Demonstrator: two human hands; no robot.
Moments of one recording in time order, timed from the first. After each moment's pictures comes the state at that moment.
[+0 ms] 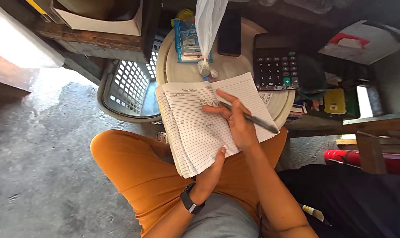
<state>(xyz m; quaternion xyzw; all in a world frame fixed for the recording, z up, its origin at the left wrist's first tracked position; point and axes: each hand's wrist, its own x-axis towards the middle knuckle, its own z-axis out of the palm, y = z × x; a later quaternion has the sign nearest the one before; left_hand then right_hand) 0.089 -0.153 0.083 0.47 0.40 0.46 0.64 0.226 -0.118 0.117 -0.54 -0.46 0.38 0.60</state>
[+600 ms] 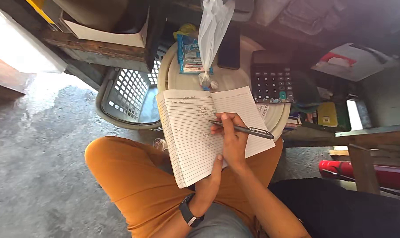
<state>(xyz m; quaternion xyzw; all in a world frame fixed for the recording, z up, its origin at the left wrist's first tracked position) 0.097 -0.153 0.083 0.44 0.39 0.50 0.63 0.190 -0.109 0.114 -0.61 -0.32 0.25 0.68</state>
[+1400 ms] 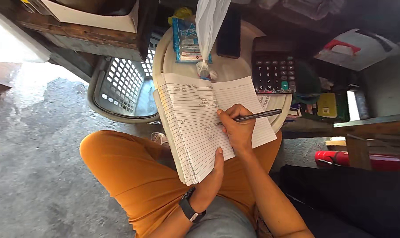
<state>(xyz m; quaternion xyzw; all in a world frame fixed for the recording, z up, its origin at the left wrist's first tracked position) 0.096 -0.155 0.090 0.48 0.43 0.48 0.59 0.212 -0.112 0.105 -0.62 -0.35 0.23 0.66</state>
